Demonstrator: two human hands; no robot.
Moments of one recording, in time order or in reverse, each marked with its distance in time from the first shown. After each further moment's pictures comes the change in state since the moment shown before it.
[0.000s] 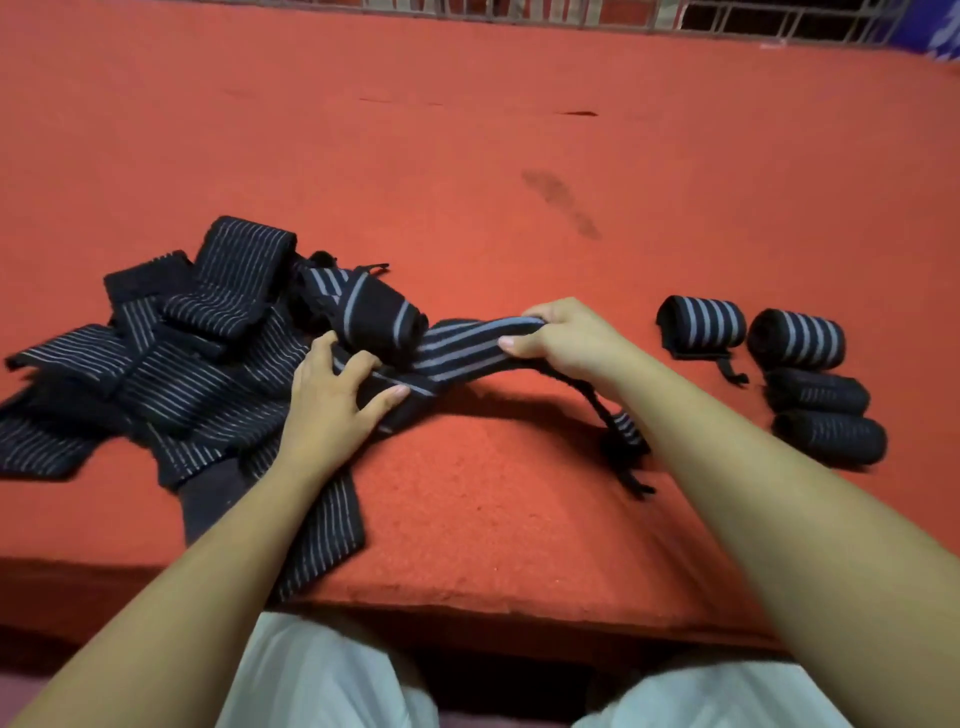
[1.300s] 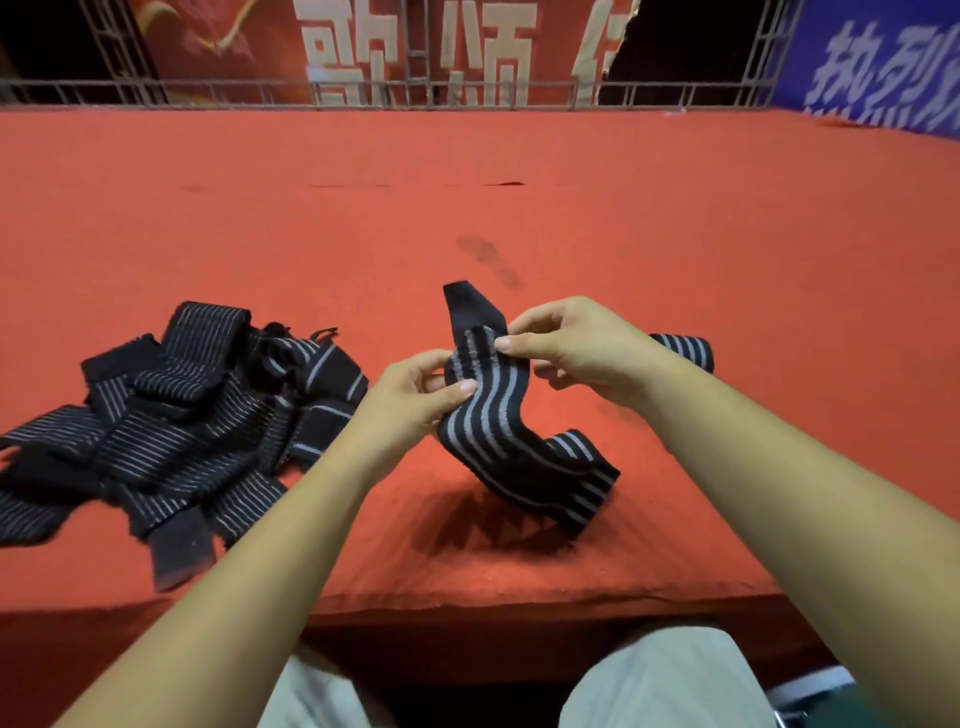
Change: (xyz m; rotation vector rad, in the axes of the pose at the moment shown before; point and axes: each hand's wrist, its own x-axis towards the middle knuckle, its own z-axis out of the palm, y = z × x) left_hand -0.004 0.204 -0.059 -1.226 -0.524 -0.142; right_hand -0.120 -0.035 -0.088 0.197 0.064 -0.038
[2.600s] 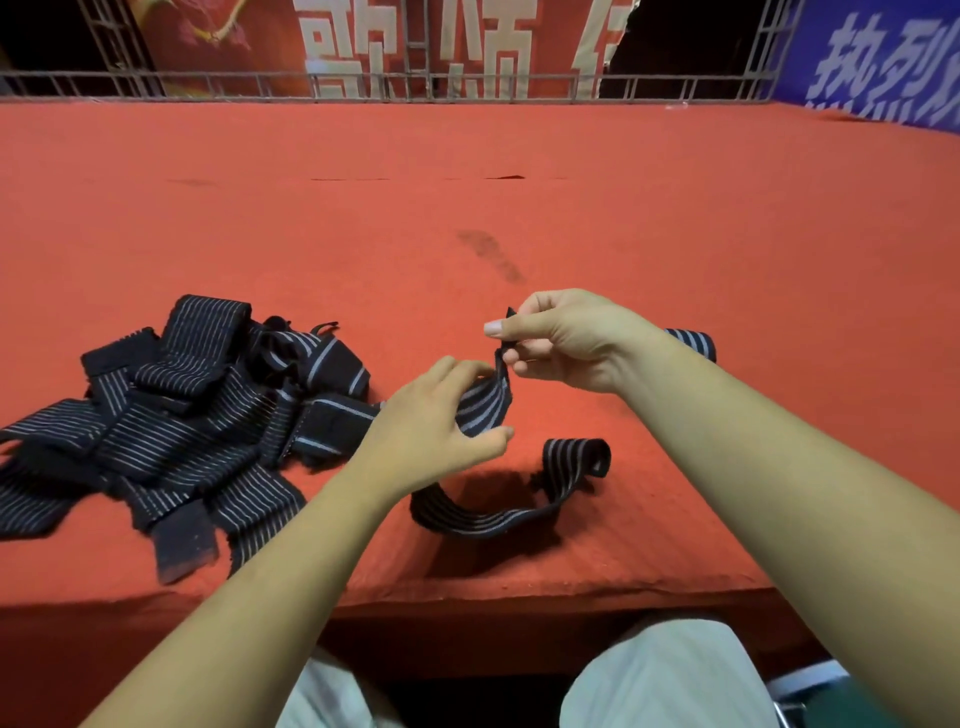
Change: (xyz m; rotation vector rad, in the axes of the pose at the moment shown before) left_hand -0.017 -0.004 0.014 1.132 0.064 0.237; right_hand 0.012 -0.007 0.007 0.475 -0.047 0.159
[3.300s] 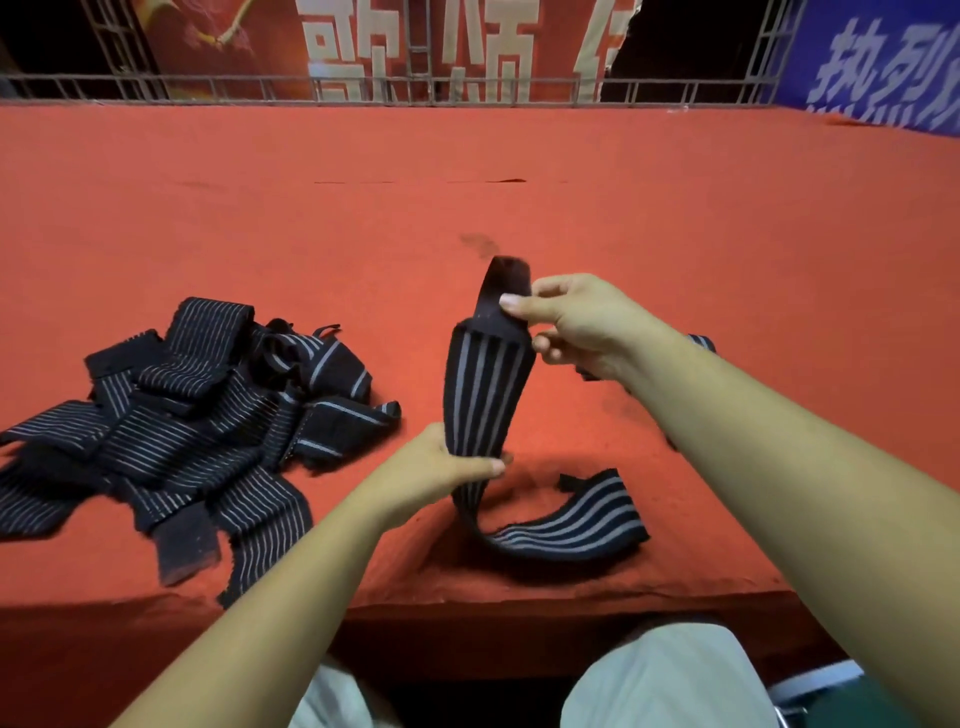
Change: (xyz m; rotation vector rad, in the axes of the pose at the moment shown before) left_hand -0.011 -0.020 0.031 -0.922 -0.268 -0.371; right_hand 0.013 -0.006 -0.008 -0.207 0.128 -0.107
